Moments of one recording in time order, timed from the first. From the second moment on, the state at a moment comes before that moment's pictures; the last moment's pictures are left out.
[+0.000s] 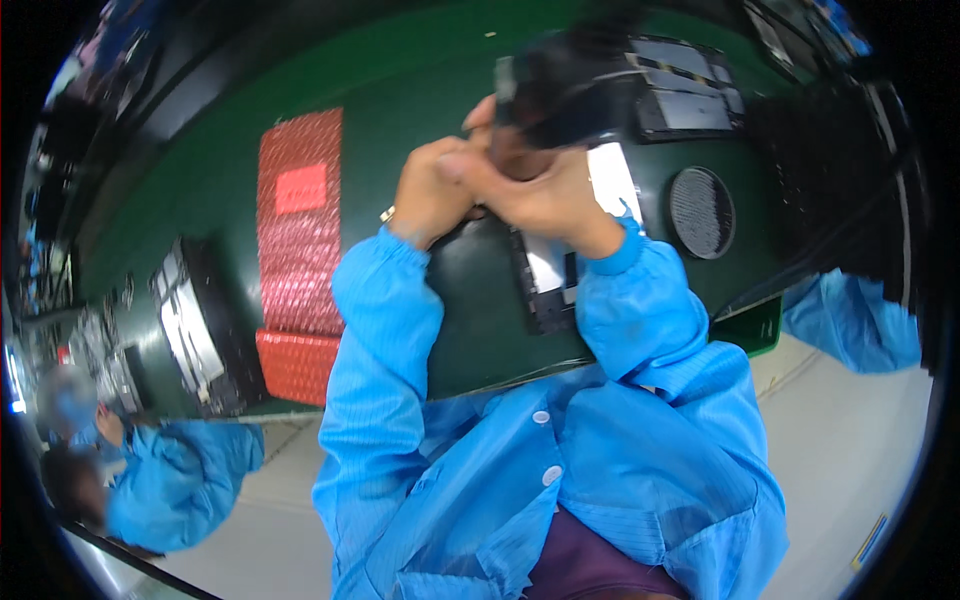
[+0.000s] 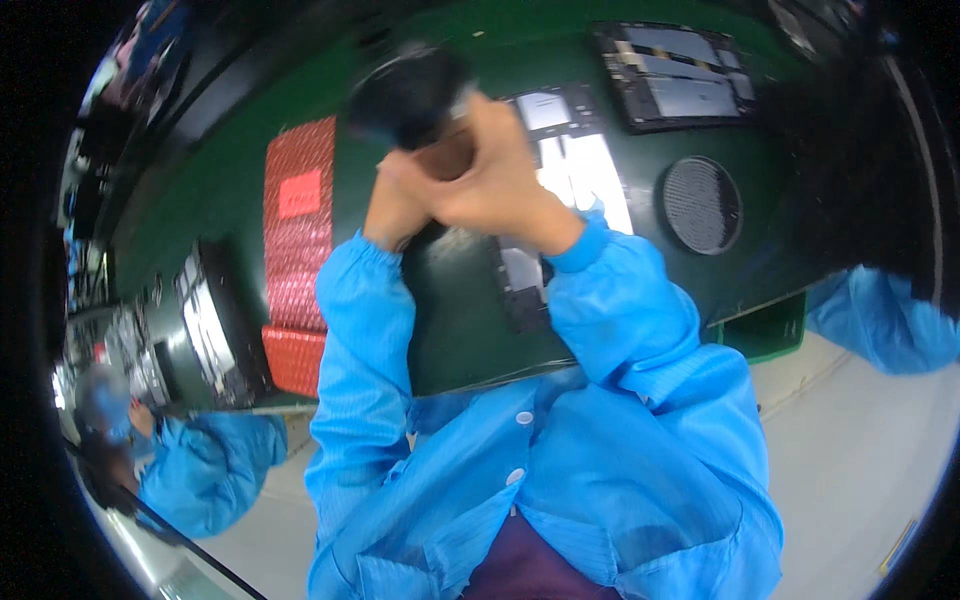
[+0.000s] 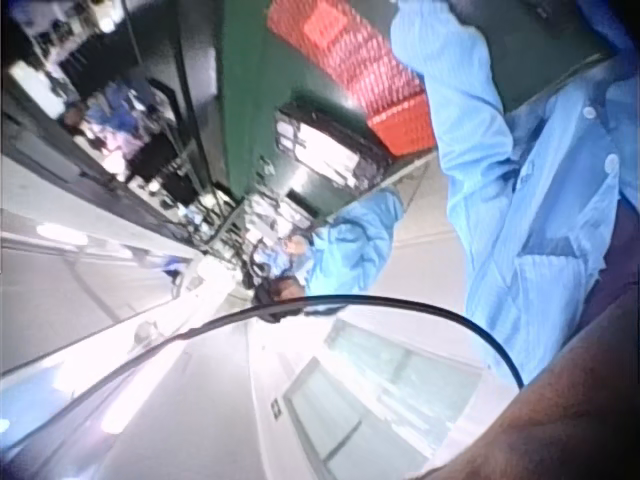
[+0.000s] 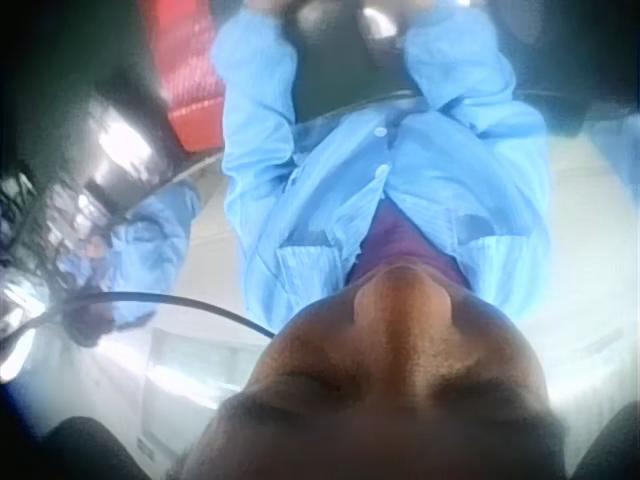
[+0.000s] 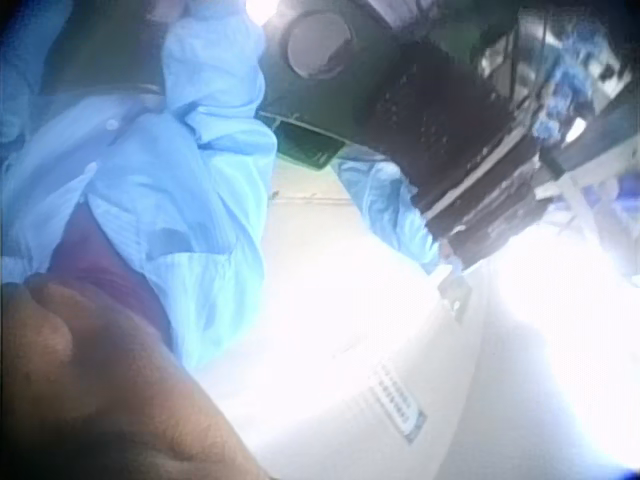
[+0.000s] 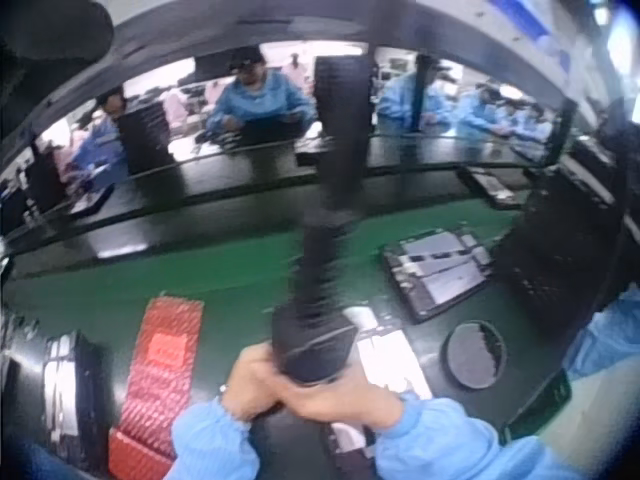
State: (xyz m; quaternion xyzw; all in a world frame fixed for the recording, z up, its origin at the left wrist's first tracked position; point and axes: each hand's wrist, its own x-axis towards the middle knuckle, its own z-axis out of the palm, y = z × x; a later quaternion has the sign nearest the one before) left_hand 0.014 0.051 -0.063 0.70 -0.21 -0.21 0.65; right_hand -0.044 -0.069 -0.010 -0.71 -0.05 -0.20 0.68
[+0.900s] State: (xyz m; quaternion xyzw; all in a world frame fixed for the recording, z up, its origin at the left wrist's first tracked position) left_hand -0.105 -0.084 -0.032 0.72 -0.66 -0.08 0.17; right_hand -0.140 -0.262 0.010 -0.66 0.01 -0.44 0.61
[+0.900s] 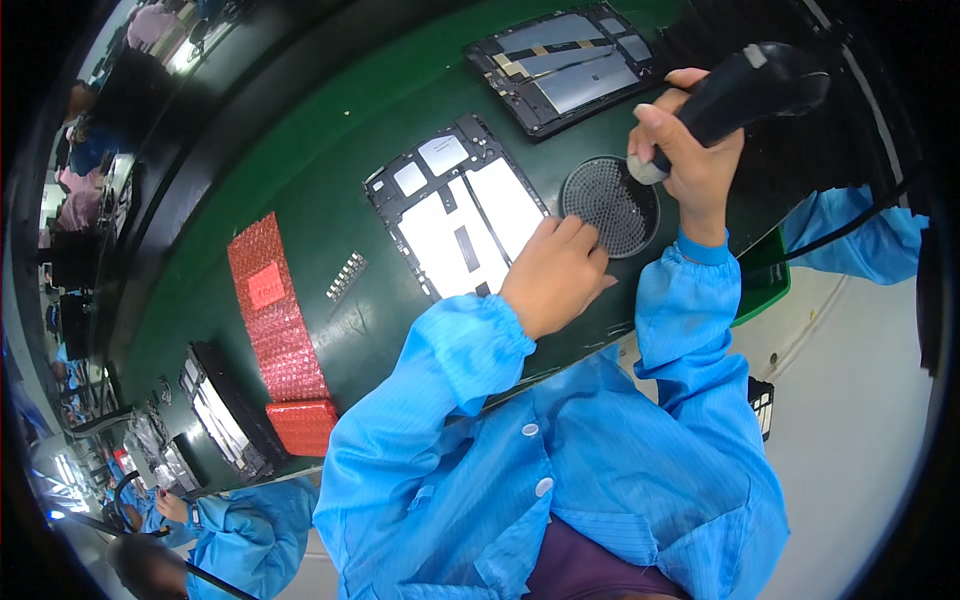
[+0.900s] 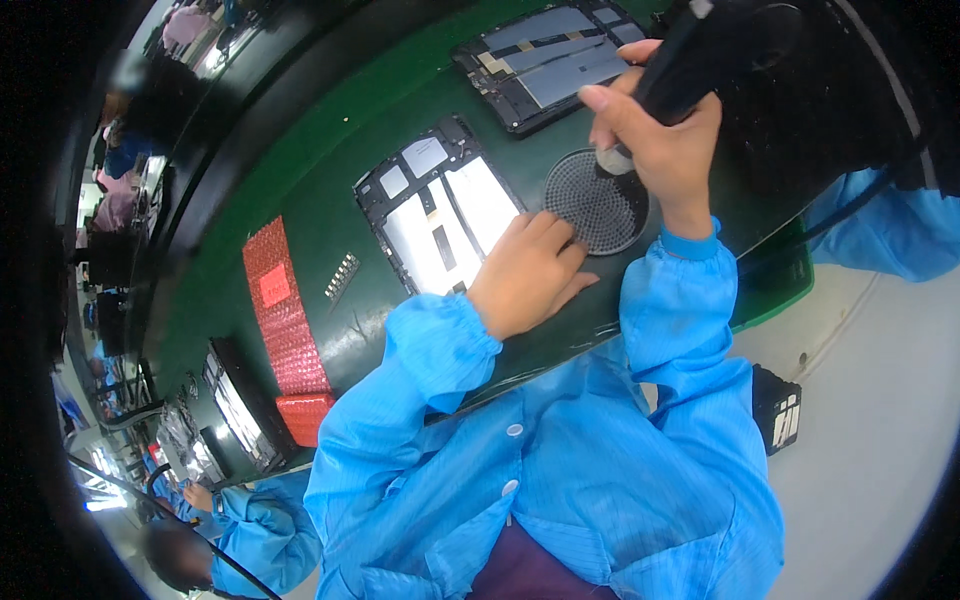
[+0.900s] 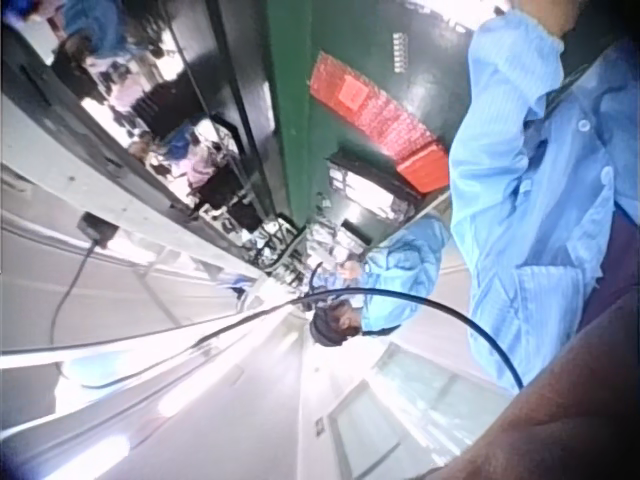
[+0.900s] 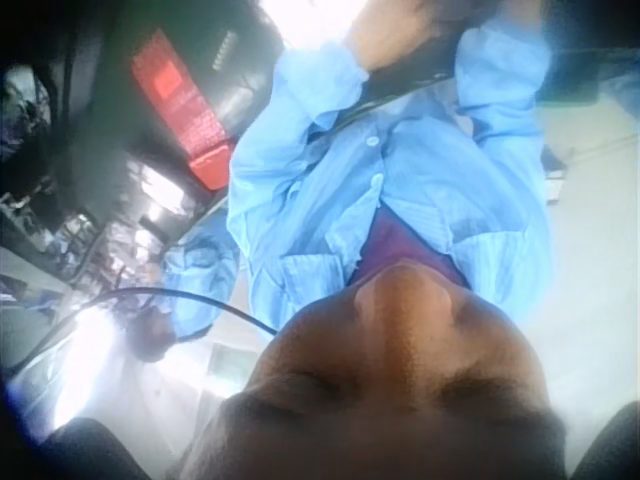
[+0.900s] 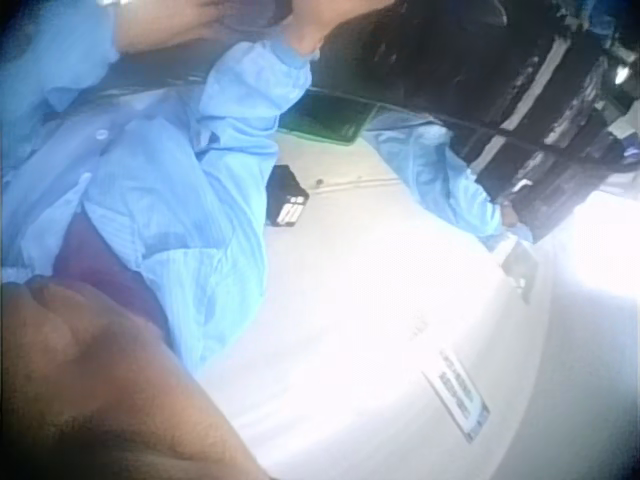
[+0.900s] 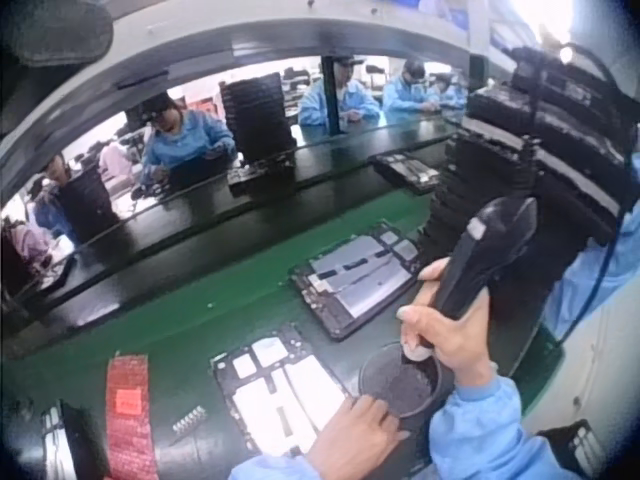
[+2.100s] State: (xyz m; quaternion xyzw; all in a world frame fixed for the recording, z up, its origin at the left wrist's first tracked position) left_hand -0.046 0.030 -0.043 0.84 -0.27 0.22 0.42; right_hand -0.125 -0.240 -0.004 -0.67 0.06 -0.40 0.62
